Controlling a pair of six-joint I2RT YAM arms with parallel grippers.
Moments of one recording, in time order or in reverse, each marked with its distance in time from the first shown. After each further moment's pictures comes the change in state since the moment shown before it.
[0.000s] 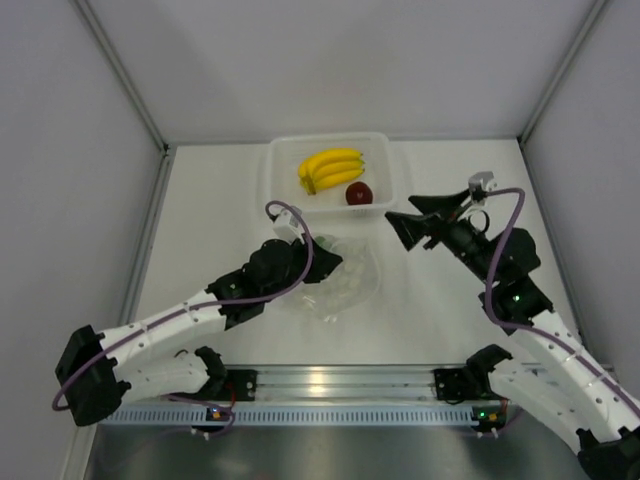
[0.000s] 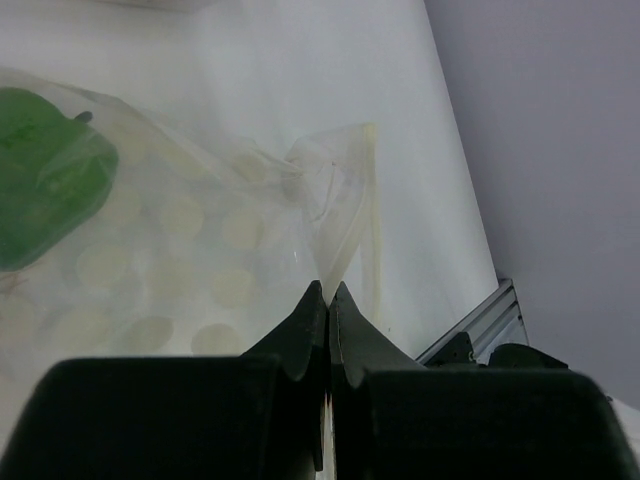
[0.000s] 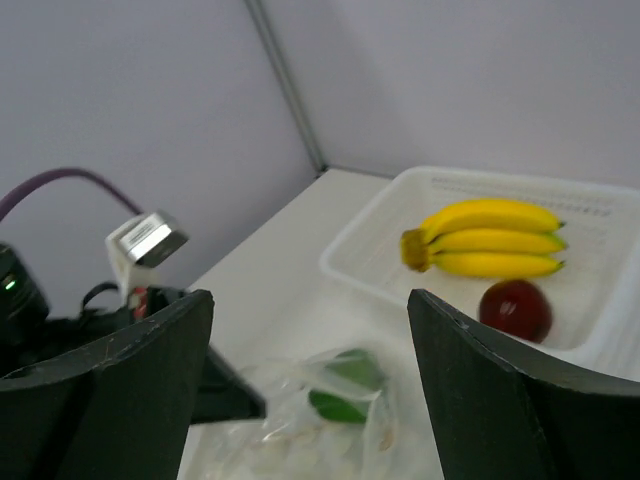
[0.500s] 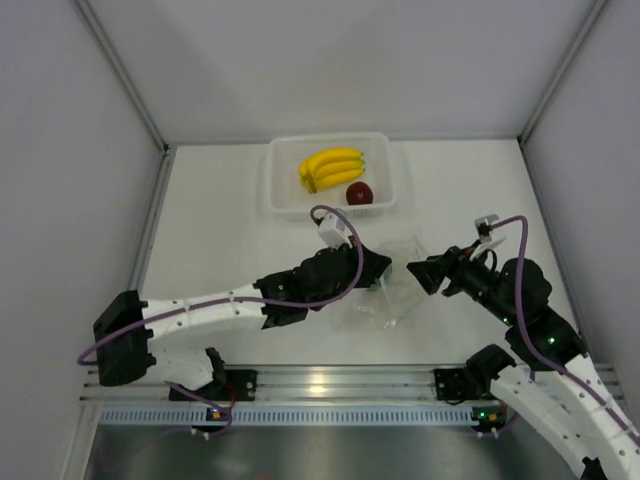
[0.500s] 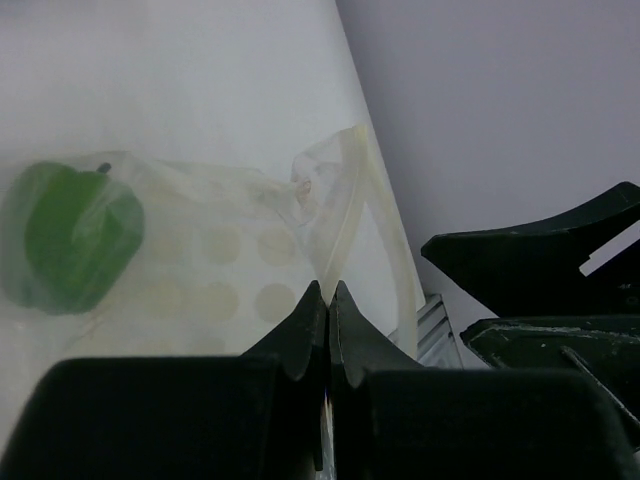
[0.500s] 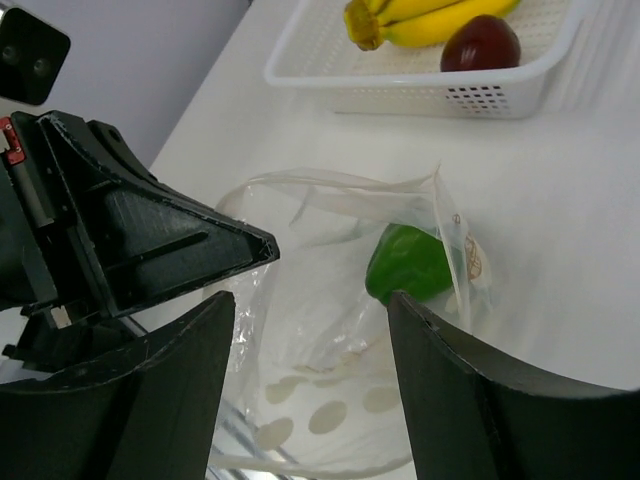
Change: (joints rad) left arm -0.253 0.267 0.205 0.123 -0.235 -0.120; right arm 0.032 -0.377 -0.124 -0.649 0.026 0.169
